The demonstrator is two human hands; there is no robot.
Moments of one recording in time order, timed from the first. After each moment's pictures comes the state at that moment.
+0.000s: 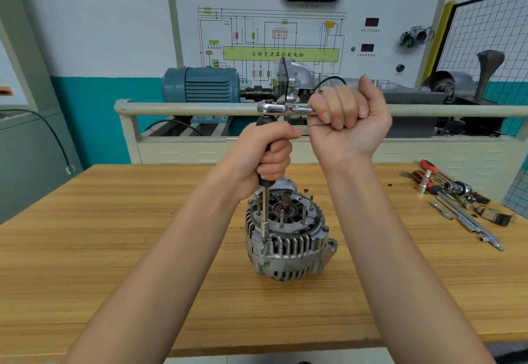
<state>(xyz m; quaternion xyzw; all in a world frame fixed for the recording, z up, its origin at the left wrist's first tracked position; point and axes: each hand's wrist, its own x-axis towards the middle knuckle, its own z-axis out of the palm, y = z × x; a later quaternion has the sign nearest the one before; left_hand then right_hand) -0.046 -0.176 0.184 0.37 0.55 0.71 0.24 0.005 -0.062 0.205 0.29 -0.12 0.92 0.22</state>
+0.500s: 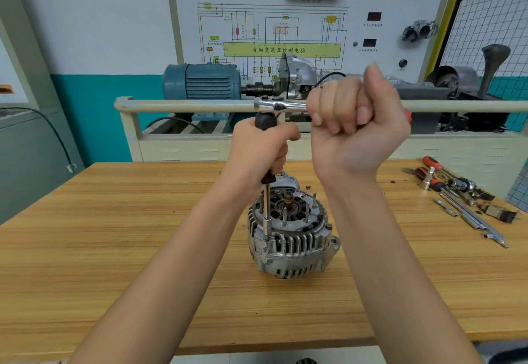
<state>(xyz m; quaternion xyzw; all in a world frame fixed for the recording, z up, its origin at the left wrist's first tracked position) -0.041 -0.168 0.176 0.30 0.59 0.74 0.06 0.020 -0.087 0.203 0.37 -0.30 0.79 0.38</state>
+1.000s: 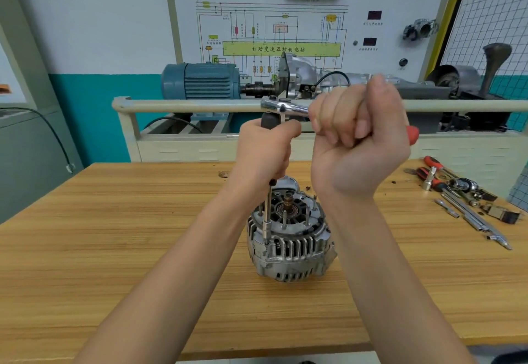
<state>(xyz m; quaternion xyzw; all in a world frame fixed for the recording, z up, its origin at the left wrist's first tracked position) -0.039 -0.158 0.178 0.27 0.60 0.75 0.05 0.020 -0.093 0.194 0.37 -0.29 0.76 0.45</state>
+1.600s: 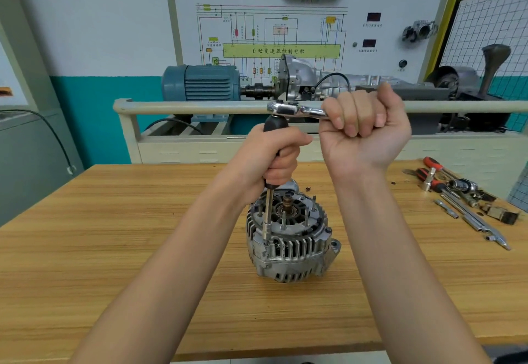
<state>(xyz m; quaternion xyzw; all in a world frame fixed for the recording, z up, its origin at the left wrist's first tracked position) -0.044 -0.169 0.179 0.39 0.57 0.69 0.20 0.012 -0.059 0.196 0.31 -0.11 0.91 0.26</state>
